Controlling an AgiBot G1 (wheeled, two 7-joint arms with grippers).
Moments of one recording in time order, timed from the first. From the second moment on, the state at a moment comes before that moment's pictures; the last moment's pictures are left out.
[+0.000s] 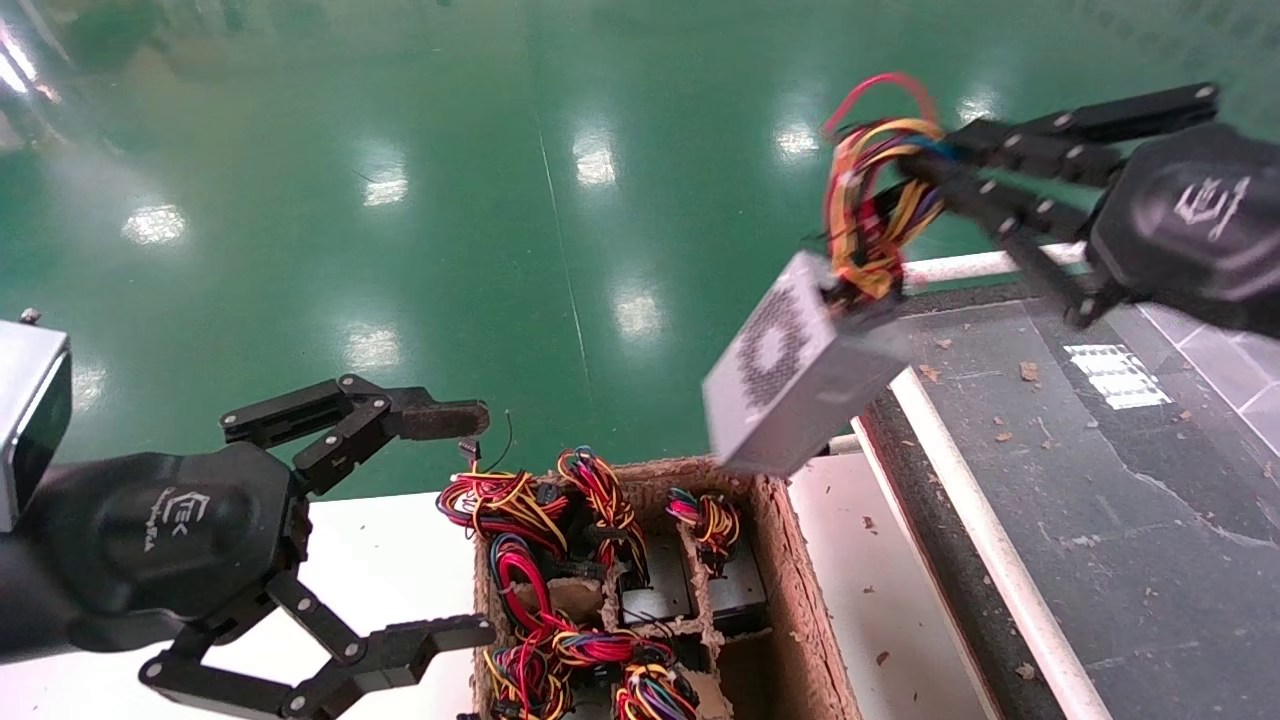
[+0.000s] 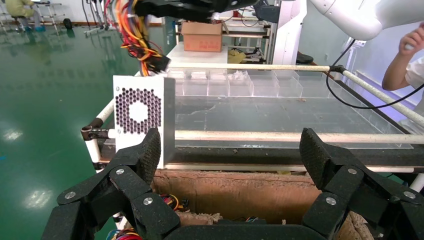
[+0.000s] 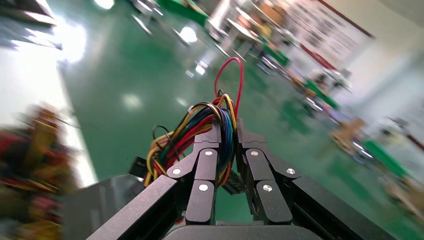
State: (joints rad) left arm -1.09 0.58 0.36 -1.27 0.68 1.47 -0.15; right arm 1.16 -0.57 -0.15 1.35 -1.00 -1.06 -0.08
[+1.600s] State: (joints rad) left arm -1.09 0.58 0.36 -1.27 0.68 1.47 -0.14; right arm 1.32 -0.81 -0.37 1.11 -1.57 -0.67 -0.05
